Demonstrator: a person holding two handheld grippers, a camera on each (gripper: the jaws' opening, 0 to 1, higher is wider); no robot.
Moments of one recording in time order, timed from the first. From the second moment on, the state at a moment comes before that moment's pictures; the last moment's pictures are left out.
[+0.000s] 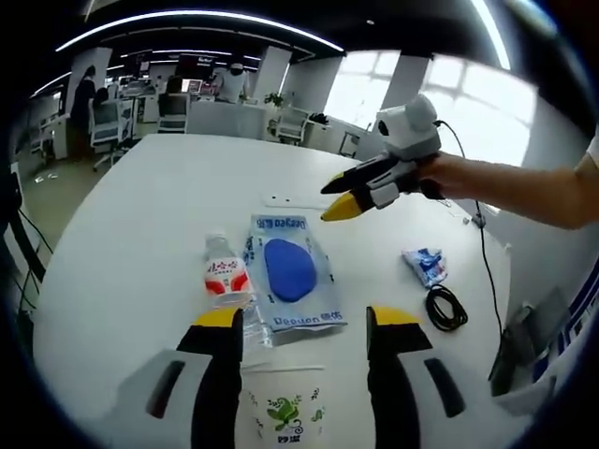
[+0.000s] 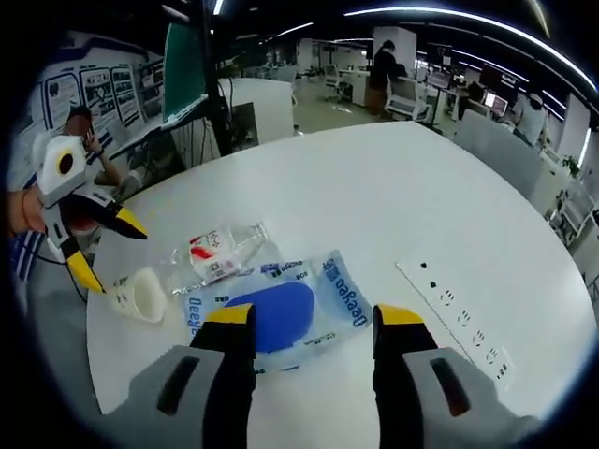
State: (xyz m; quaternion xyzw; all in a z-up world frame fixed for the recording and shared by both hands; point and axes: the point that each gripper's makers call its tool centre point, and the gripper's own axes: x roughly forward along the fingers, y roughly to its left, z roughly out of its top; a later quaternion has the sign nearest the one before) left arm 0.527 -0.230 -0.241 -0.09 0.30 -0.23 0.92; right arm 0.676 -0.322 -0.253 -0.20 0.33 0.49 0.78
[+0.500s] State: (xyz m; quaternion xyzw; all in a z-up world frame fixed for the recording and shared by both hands) left arm 0.536 -0.225 -0.250 -0.10 0.30 -0.23 0.92; right arm 0.714 -0.306 -0.291 -0.24 0.35 0.51 0.75
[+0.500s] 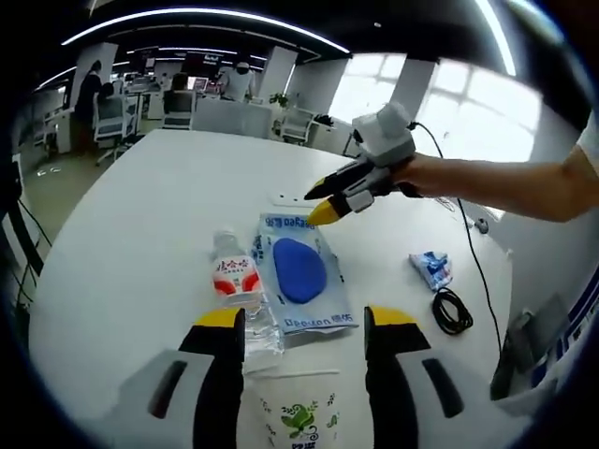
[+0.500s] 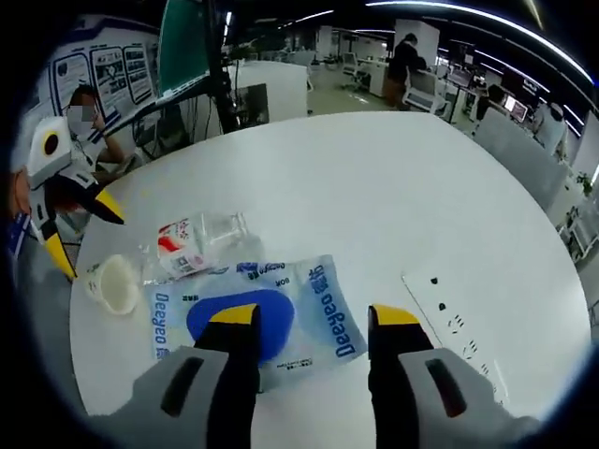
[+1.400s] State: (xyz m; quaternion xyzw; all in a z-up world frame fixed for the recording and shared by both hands) left arm 0.533 -0.225 -0.256 -0.10 0.30 -0.22 0.92; right arm 0.724 -0.294 -0.337 -0.29 0.40 0.56 0.67
